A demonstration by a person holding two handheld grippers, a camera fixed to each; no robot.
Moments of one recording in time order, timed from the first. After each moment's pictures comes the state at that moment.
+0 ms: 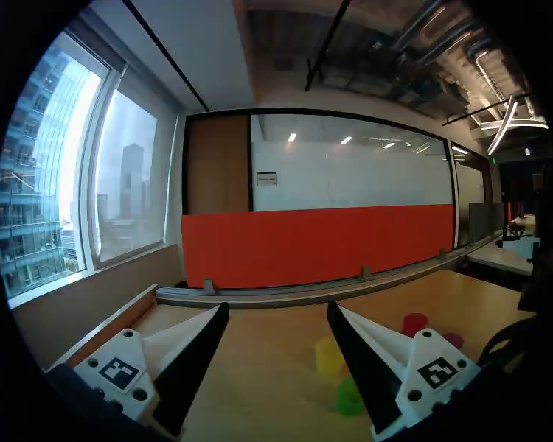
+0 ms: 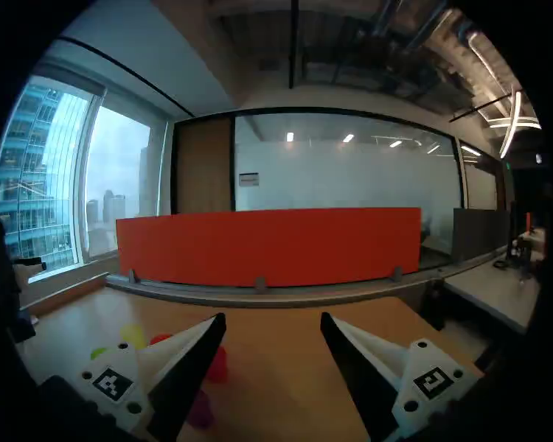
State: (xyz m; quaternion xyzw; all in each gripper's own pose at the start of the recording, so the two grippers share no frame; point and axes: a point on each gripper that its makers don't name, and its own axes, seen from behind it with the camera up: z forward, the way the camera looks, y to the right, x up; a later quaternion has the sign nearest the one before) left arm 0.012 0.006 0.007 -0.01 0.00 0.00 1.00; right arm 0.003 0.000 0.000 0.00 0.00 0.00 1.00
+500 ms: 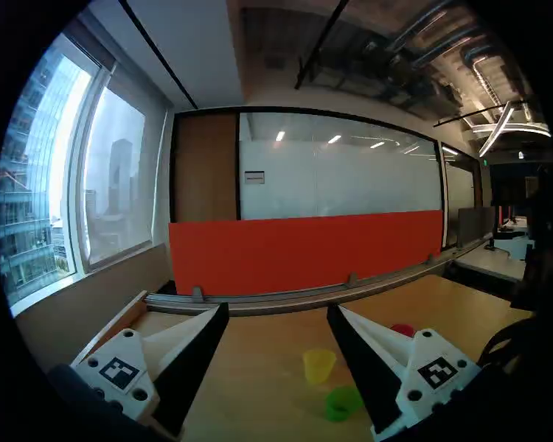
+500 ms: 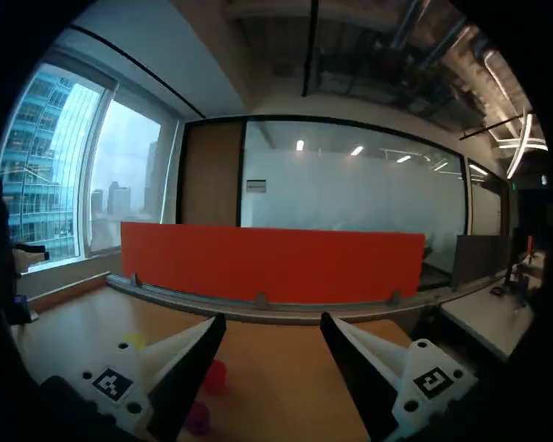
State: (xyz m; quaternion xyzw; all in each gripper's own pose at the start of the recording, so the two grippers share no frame) left arm 0.053 0.016 0.015 -0.04 -0.01 0.00 1.00; right arm 0.050 -0.008 0.001 0.01 0.01 -0.03 1.00
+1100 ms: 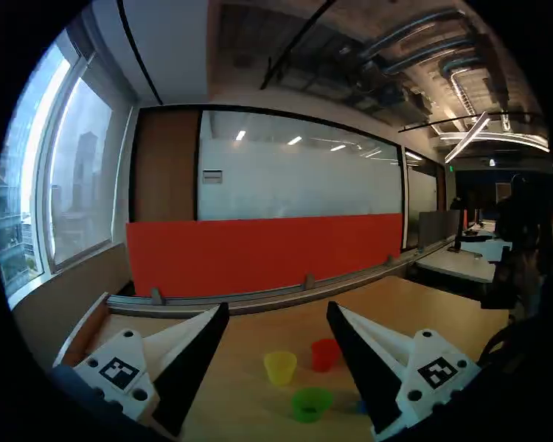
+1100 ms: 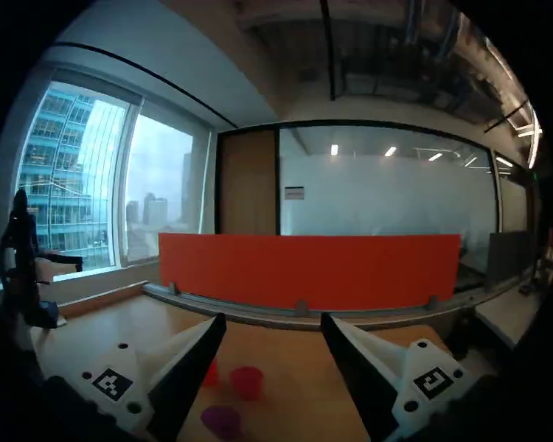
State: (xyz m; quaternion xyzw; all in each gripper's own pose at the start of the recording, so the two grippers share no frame) left arm 0.059 0.061 0.012 -0.15 -0.01 -0.01 0.99; right arm 0.060 -0.050 -0.007 0.13 0.02 -0.02 0.99
